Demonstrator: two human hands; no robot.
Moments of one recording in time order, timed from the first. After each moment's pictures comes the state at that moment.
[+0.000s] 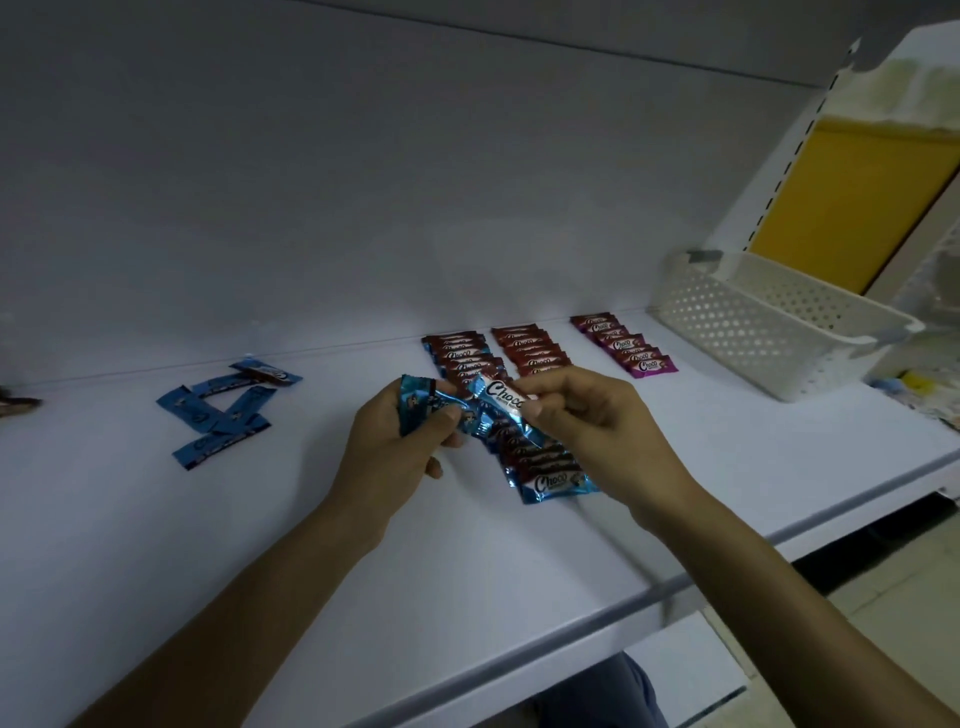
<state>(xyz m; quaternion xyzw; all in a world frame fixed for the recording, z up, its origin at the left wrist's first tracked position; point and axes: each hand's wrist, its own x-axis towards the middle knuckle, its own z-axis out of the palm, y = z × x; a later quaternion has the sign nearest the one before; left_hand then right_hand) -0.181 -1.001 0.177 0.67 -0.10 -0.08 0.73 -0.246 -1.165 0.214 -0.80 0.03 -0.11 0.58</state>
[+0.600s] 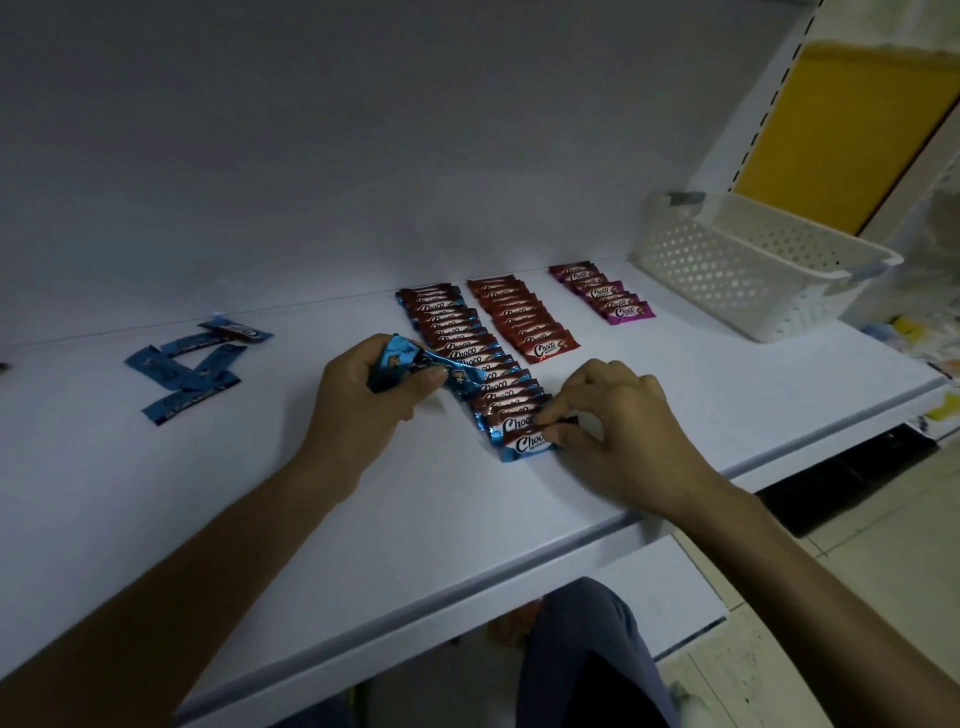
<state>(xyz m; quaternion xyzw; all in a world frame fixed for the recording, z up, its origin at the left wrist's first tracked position) -0.183 -1.006 0.166 0.73 -0.14 -0.03 0.67 -0.282 -1.207 0.182 -0.98 -0.02 -0.14 0.16</state>
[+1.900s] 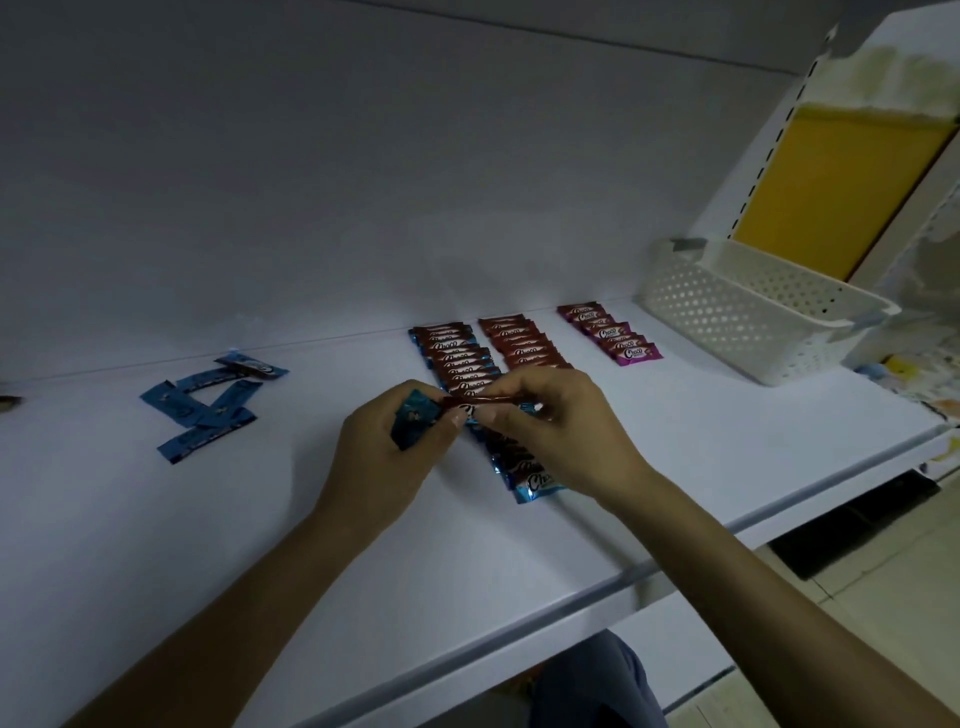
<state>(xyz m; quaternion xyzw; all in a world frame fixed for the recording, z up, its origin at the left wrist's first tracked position) -0.184 -0.999 0.161 0.72 -0.28 0.04 0.64 -0.241 -1.155 0.210 -0.87 0.00 -0.12 0.47</state>
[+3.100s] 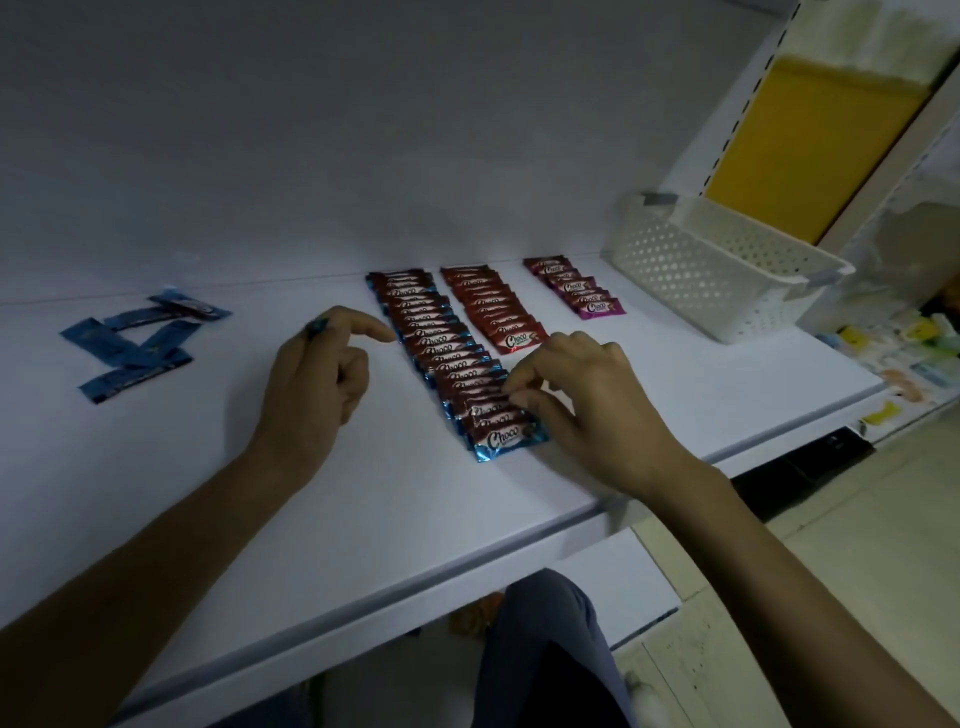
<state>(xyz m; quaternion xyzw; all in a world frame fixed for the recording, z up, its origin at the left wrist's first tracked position) -0.184 -1.000 0.163 0.67 -0.20 0.00 0.71 -0.275 -1.214 0.187 -0.96 -0.10 -0.20 0.15</state>
